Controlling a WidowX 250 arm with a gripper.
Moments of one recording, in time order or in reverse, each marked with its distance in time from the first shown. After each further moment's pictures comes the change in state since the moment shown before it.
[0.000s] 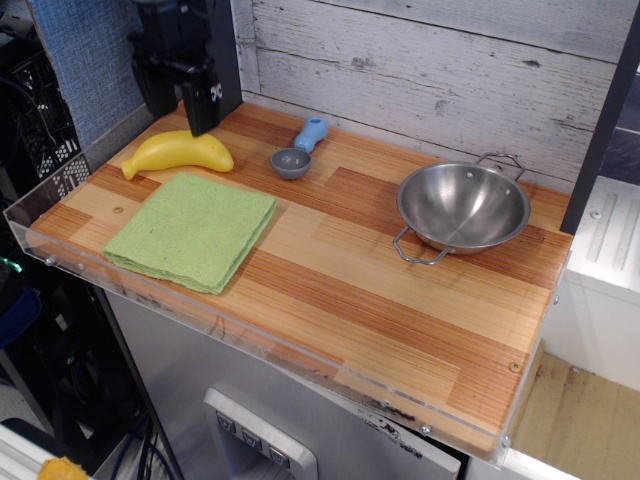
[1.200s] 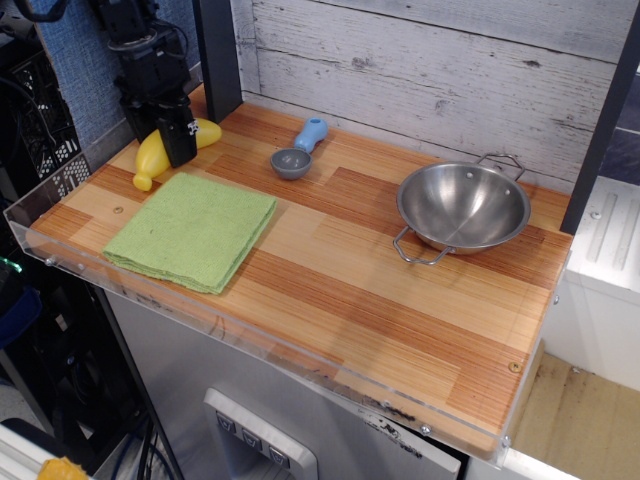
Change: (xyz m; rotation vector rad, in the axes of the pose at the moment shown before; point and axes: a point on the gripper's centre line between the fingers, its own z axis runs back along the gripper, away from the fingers) arm -0.015 0.019 -0.039 -0.086 -0.015 0.005
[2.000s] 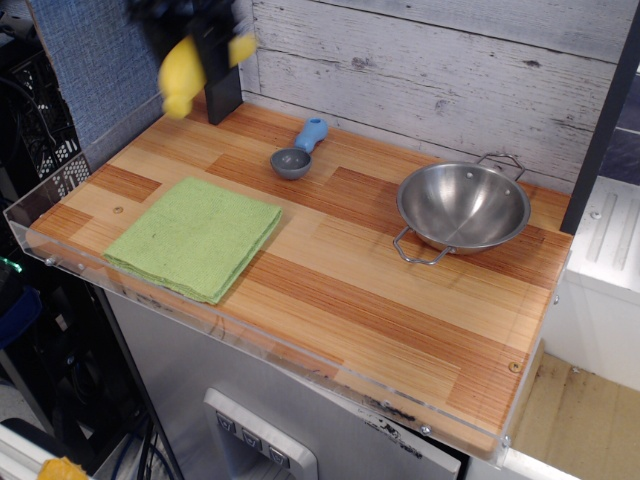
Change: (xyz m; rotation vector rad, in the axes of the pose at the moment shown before) arm 0.011 -0.105 0.115 0.072 -0.086 0.159
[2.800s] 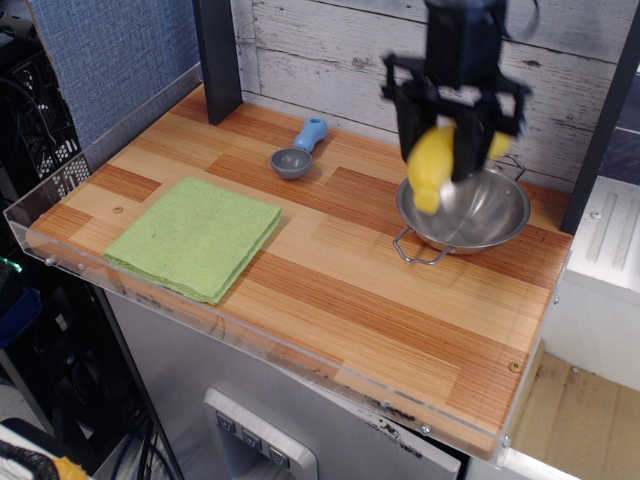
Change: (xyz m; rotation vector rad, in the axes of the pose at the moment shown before) arm 0.016 -0.170 -0.066 -0.030 0.167 -0.173
